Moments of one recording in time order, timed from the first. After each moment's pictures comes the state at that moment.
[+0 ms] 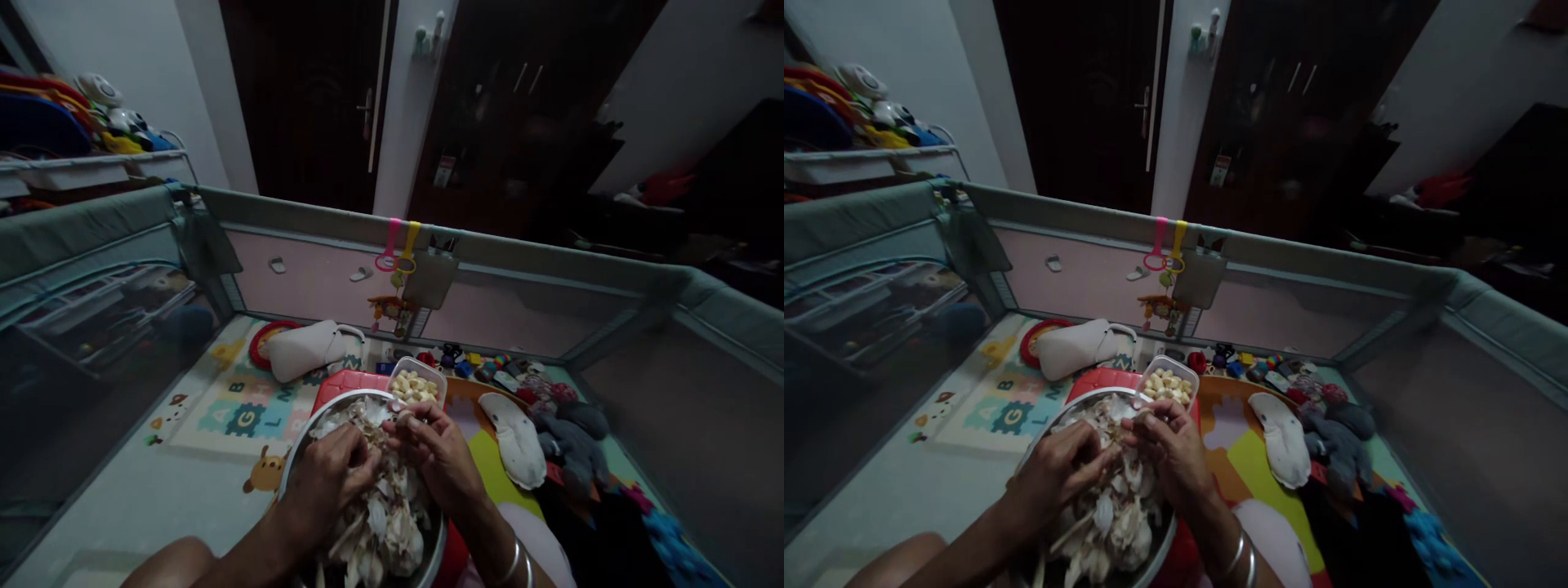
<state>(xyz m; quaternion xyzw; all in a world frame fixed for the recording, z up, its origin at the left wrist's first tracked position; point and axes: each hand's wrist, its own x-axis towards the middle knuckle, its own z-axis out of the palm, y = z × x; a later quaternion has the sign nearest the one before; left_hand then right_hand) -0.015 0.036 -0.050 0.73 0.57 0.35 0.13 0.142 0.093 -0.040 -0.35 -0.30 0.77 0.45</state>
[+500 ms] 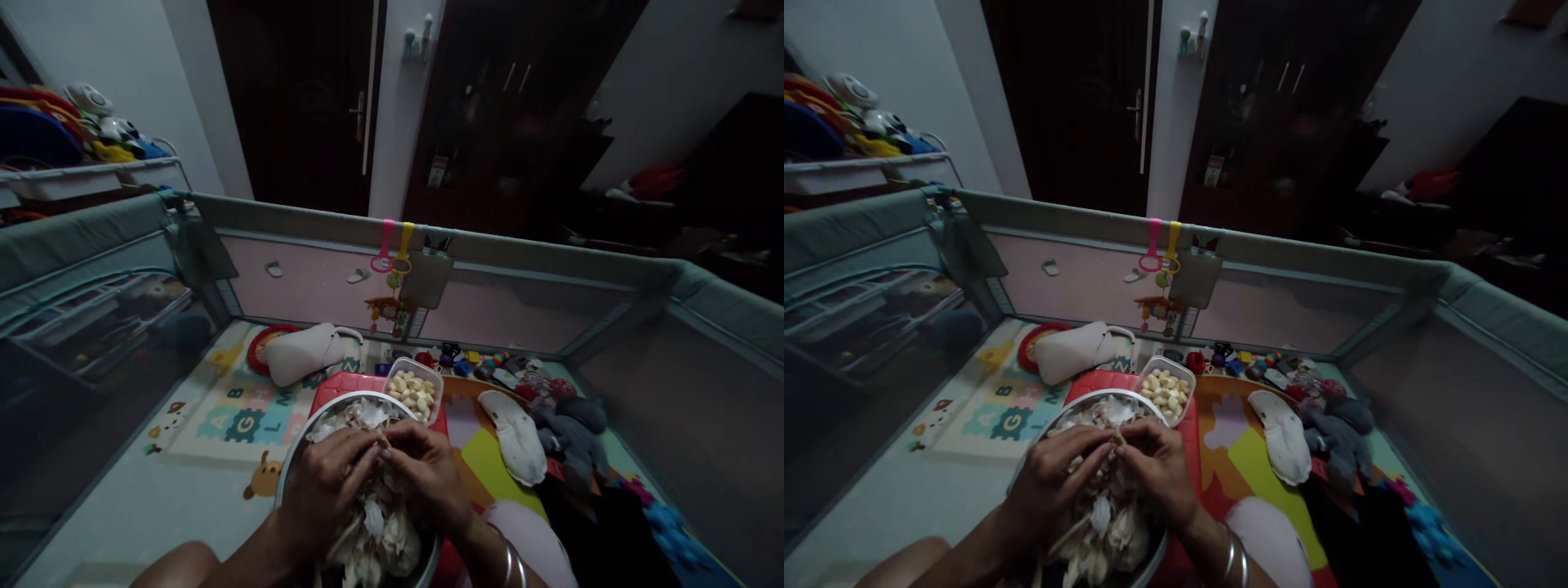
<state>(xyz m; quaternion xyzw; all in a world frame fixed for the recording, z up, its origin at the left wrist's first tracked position) -0.013 0.038 -0.045 0.75 0.48 0.44 0.10 0.143 0.084 -0.055 -0.36 -0.54 0.63 0.43</state>
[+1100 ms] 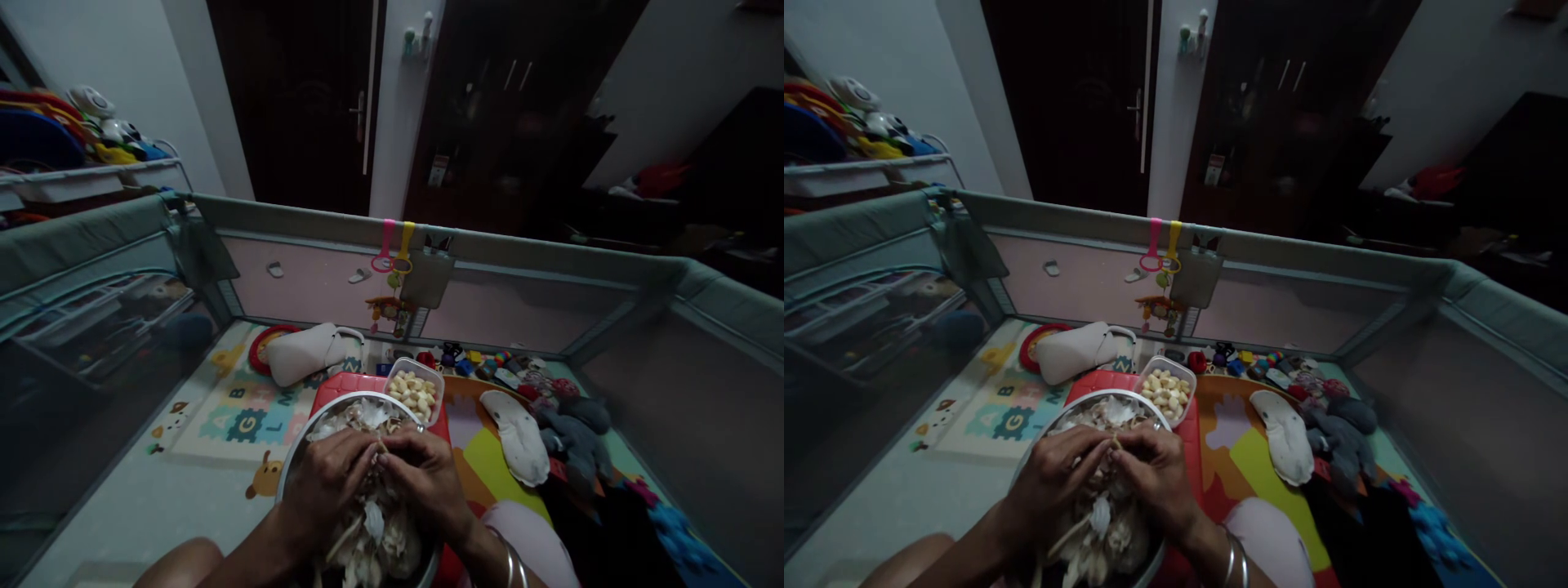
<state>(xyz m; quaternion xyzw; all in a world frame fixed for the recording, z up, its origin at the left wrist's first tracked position) -0.013 0.043 -0.046 0.77 0.48 0.41 0.11 0.145 0.080 -0.057 -0.35 -0.67 0.49 0.44</state>
